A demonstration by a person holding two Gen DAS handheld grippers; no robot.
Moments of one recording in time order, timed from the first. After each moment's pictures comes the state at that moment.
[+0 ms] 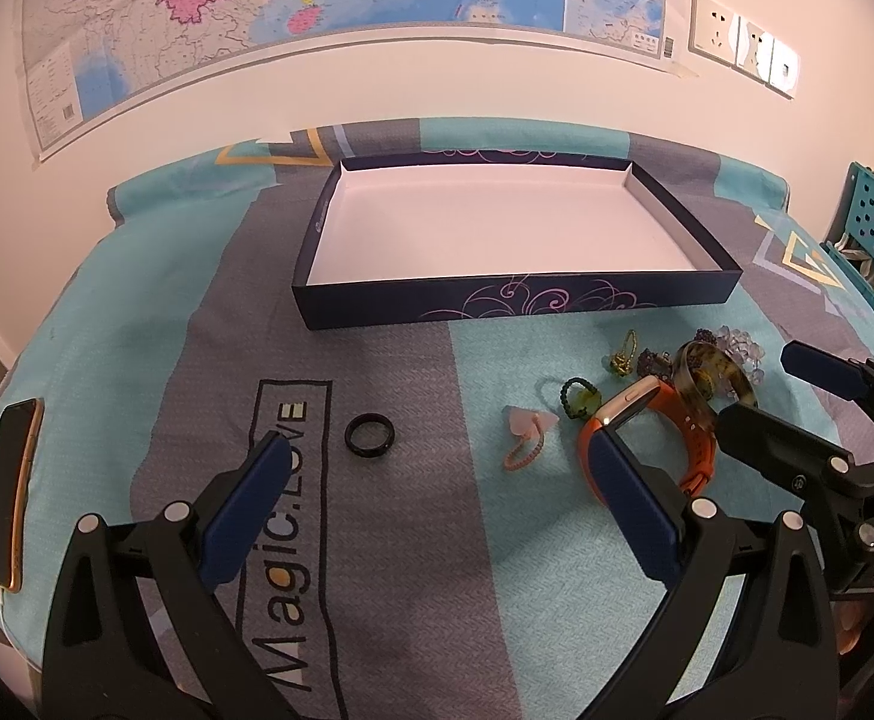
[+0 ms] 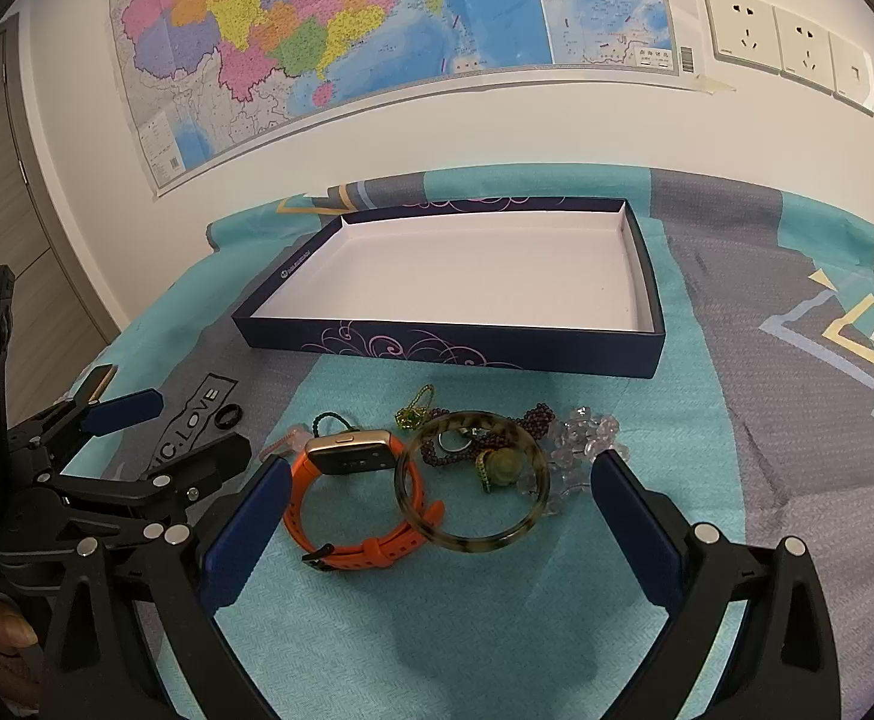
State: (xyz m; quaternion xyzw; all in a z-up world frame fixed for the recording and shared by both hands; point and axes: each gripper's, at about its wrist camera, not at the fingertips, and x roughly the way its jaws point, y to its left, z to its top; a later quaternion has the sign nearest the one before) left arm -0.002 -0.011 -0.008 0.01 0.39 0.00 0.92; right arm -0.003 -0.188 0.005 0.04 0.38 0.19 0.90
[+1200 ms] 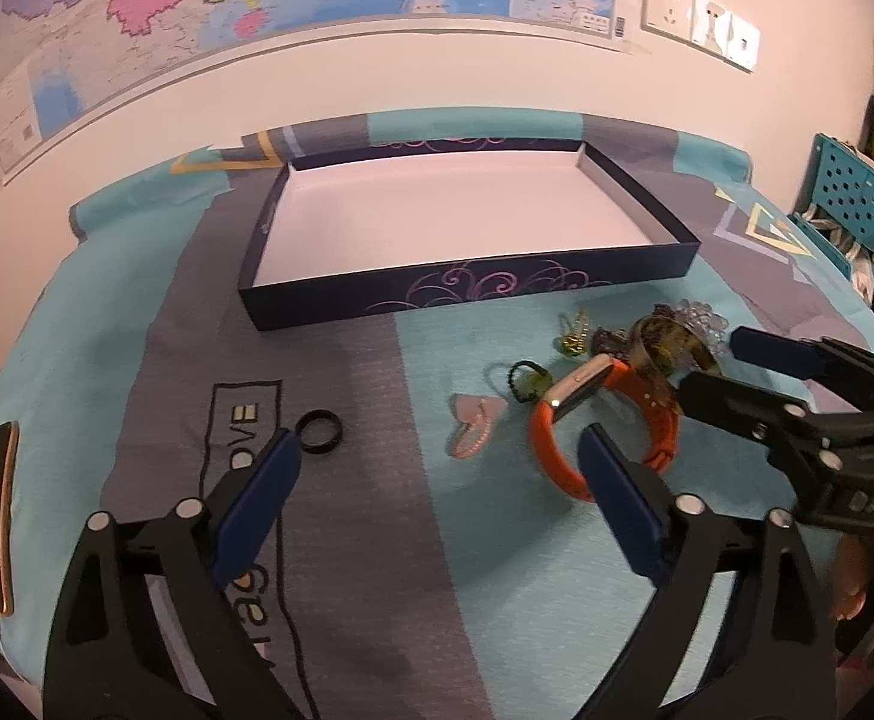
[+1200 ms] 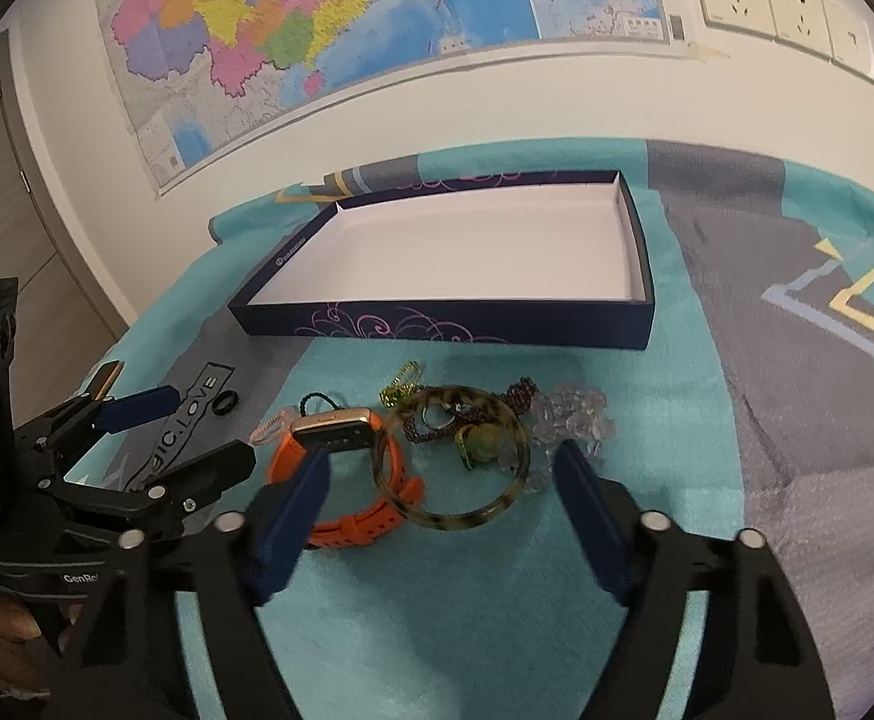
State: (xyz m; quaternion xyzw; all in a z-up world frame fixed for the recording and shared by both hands) left arm -0.002 -0.028 -0.011 0.03 0.40 -0.05 0.92; right arm 0.000 -0.204 -0.004 0.06 0.41 0.21 0.89
